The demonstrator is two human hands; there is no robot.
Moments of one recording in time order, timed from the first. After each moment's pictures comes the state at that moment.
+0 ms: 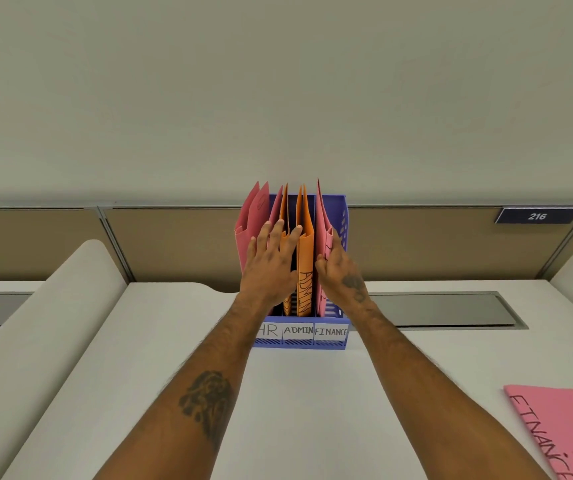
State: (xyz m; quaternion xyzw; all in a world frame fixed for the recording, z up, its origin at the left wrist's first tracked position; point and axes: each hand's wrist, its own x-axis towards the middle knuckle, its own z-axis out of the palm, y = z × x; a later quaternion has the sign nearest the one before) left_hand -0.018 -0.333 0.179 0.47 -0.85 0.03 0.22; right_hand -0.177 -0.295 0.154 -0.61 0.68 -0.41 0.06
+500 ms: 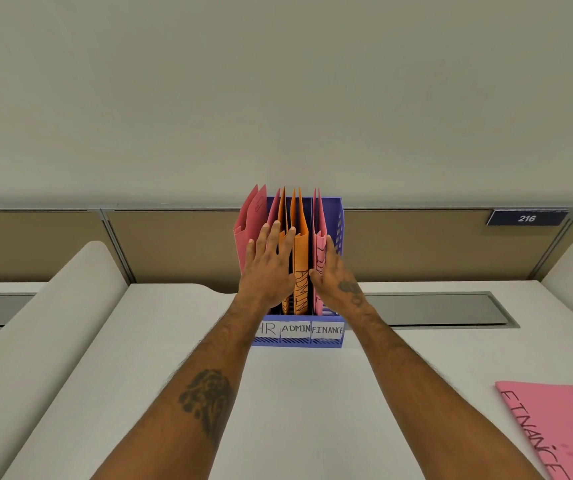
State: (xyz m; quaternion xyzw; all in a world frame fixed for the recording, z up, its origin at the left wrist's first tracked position) left_hand -0.015 -0.317 0.186 0.47 -0.86 0.02 0.20; right_hand -0.171 -0.273 0.158 -0.61 0.71 -0.32 0.11
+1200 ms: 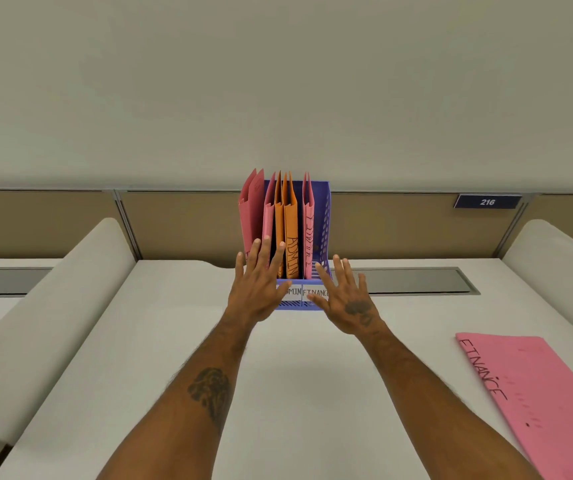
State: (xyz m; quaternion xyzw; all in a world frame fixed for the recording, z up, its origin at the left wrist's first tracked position) left_hand 0.042 -0.207 0.145 0.46 -0.87 0.02 0.16; right_hand -0.165 -0.130 0.123 -0.68 0.73 -0.07 -0.04
